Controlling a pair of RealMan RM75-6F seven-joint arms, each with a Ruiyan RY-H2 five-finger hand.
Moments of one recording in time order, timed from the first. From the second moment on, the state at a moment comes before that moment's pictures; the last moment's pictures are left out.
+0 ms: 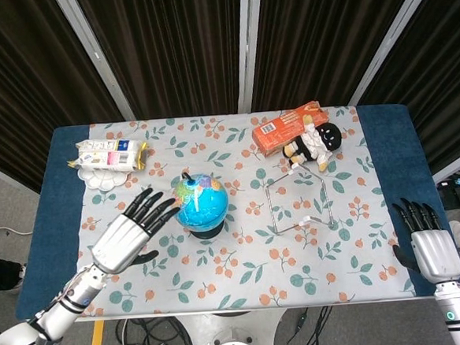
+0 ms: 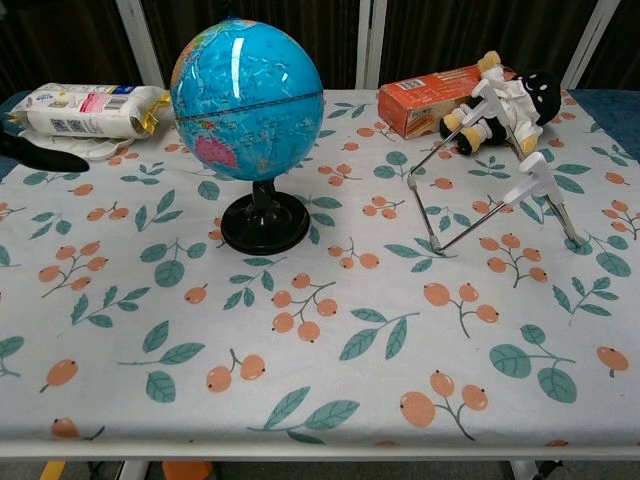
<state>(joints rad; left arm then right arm) -0.50 -1.24 -0.11 -1.71 1.83 1.26 0.17 0.12 -1.18 0.03 -1.54 -1.51 1.40 -0.06</state>
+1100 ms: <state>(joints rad) -0.61 -1.30 -0.09 -1.72 1.77 1.17 0.25 0.12 -1.19 0.03 -1.52 -1.51 1.40 -0.03</state>
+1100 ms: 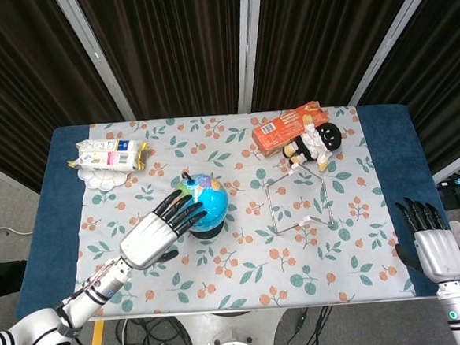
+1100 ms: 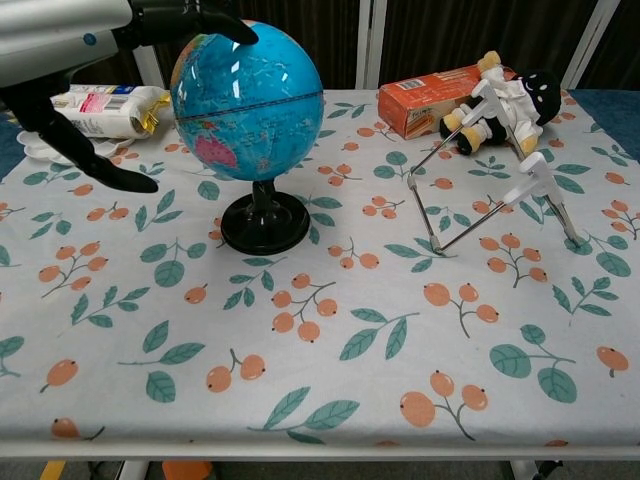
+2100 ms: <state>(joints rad) -0.57 -1.29 -0.07 -1.67 1.79 1.31 0.22 0.12 -1.19 0.03 -1.51 -1.50 1.40 -0.04</state>
